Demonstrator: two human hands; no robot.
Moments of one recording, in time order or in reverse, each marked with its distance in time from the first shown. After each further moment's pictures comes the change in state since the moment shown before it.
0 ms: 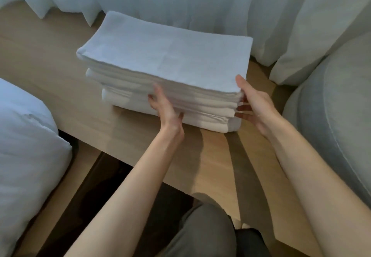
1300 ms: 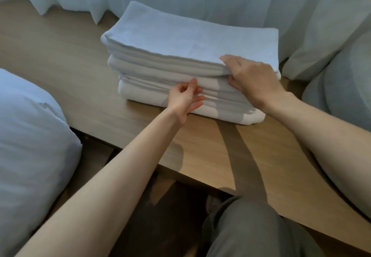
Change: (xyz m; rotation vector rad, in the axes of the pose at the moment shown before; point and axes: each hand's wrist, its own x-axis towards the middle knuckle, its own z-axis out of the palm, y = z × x) left_hand 0.031 0.032 -0.054 0.406 -0.420 0.087; right_hand -0.010 -0.012 0.078 -1.574 0.190 -0.891
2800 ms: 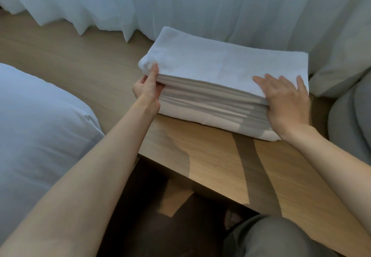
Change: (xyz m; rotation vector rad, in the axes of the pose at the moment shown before) left_hand 0.025 0.080 -0.098 -0.405 0.378 0.155; right_hand -0.013 -0.008 0.016 0.011 0.145 0.255
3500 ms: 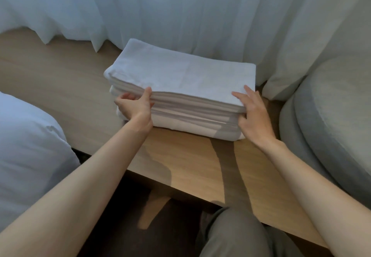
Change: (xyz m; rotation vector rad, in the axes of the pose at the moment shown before) left_hand -0.045 -0.041 0.027 0.203 0.184 0.145; right_hand -0.033 0.035 -0.001 0.591 -0.077 0.191
